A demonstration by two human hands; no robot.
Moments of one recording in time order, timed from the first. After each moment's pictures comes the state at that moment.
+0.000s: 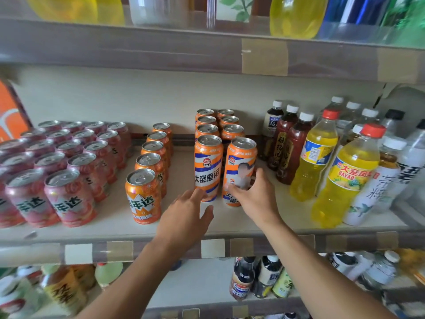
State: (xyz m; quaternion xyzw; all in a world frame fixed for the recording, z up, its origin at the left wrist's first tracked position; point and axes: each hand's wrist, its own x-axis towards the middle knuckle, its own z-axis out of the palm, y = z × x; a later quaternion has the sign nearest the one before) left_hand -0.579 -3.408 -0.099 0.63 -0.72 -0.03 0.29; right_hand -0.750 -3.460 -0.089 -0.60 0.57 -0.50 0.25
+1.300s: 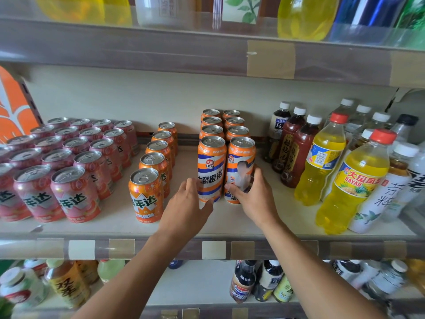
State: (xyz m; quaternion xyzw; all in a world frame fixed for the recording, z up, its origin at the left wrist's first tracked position) left_hand -0.580 -3.425 -0.095 0.66 -0.67 -0.09 0.33; right_hand -0.751 -3.483 -0.105 -0.64 0.54 -0.48 0.26
